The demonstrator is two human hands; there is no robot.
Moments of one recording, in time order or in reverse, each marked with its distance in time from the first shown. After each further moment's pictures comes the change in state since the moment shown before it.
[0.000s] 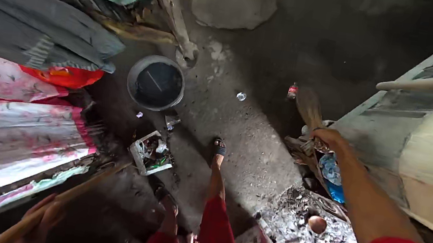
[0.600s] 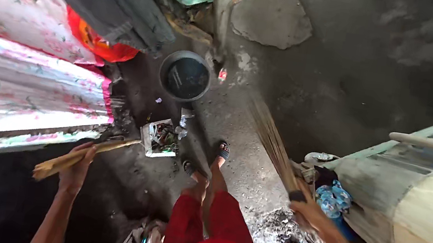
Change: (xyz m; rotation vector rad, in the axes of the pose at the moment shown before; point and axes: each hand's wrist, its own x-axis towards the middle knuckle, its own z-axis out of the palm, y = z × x) left_hand 0.016 0.011 0.015 0.011 0.193 -0.080; right_hand -0.210 0.033 0.064 0.034 -0.290 -0.142
